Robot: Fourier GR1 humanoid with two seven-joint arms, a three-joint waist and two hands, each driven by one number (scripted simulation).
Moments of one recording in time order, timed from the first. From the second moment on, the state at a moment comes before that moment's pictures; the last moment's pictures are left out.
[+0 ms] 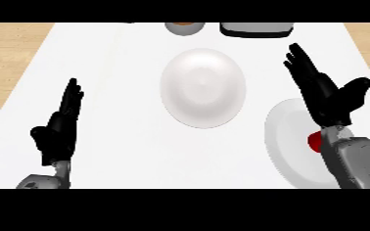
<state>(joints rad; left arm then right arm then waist) -0.05 0.30 -0.15 -1.49 0.11 0.37 -0.03 -0.29 -0.40 0.15 -1.50 -0.27 -0.12 0.13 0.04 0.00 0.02</state>
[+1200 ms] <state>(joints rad) -0.24 0.44 -0.07 -1.61 0.20 0.11 0.08 -0.13 -0.29 0.23 -1.45 0.16 -0.52 -0.18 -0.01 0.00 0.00</state>
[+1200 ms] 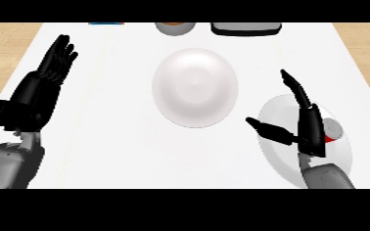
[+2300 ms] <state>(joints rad) -0.26 0.41 -0.06 -1.60 0.17 0.08 0.08 -0.26 -0.74 0.31 -1.74 0.23 0.21 0.94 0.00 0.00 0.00</state>
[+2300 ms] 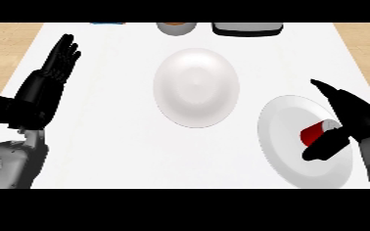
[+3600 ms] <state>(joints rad) -0.29 0.34 0.04 -1.57 0.10 -0.02 0.10 -0.17 -0.59 0.21 -1.47 0.46 0.37 0.84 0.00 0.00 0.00</state>
